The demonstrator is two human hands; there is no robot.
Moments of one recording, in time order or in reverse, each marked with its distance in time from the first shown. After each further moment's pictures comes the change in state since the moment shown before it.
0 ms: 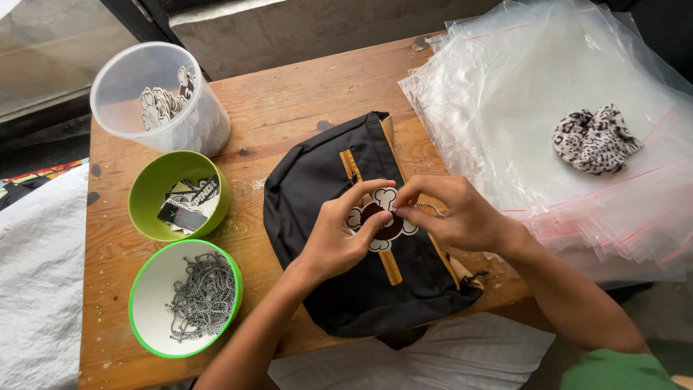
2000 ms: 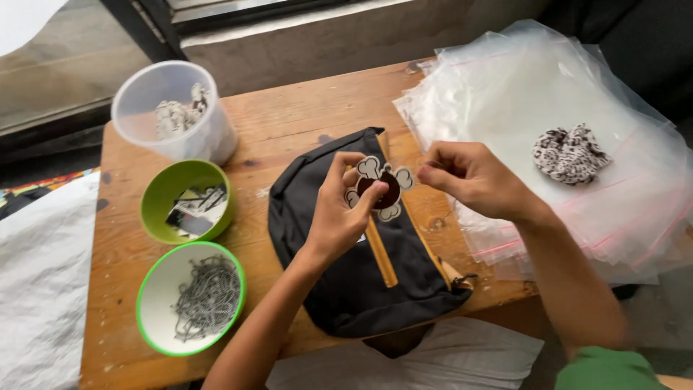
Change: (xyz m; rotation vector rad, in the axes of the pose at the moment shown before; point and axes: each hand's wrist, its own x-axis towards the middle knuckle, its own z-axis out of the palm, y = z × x) left_hand 0.023 0.005 0.005 -0.160 0.170 -0.097; right_hand 0.014 -0.014 -0.045 0.092 -0.008 0.346
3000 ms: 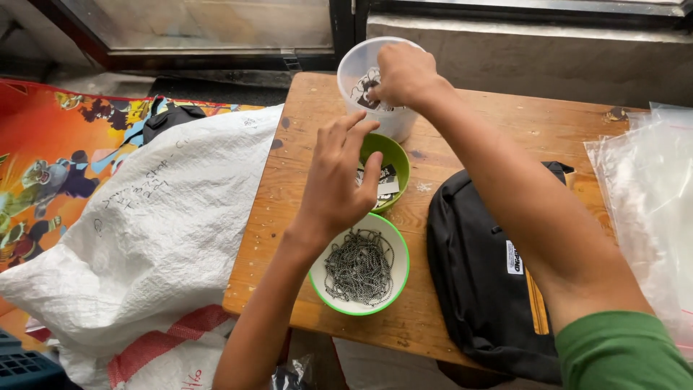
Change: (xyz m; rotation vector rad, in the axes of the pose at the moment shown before) left_hand -0.049 0.071 -0.224 1.017 0.317 0.322; right_hand 0.346 -0.070 0.263 -1.153 -0.181 -0.002
